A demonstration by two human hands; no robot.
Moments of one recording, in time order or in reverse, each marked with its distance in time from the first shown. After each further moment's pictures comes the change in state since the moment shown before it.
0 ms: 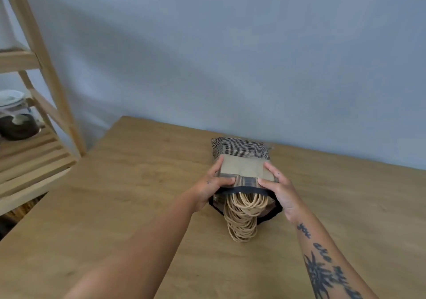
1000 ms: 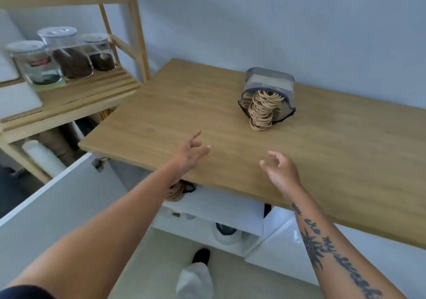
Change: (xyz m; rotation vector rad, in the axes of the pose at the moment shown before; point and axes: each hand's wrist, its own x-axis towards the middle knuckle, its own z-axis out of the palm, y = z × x) left_hand -0.270 -0.102 0.010 0.269 0.432 -0.026; right_hand -0.225 0.099 0.021 -0.557 0.059 0.022
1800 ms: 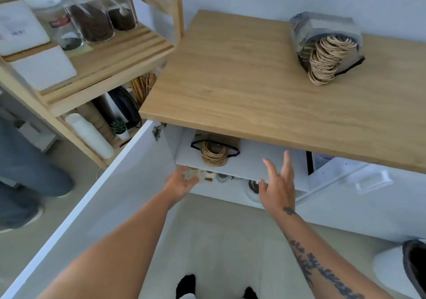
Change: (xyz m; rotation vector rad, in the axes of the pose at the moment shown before) left_hand -0.067 -0.177 -0.158 0.253 -0.017 -0.360; right_hand -0.141 -0.005 0.204 -0.428 0.118 -0.172
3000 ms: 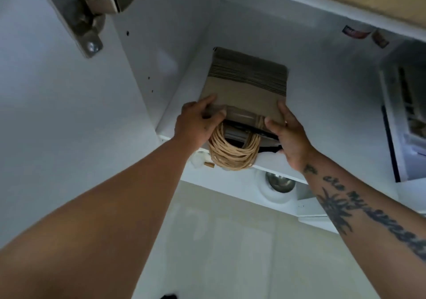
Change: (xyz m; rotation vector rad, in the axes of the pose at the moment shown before) left_hand 0.286 -0.066 0.060 0.024 0.152 0.386; right_hand 0.174 0.038 0.225 0.965 -0.351 0.285
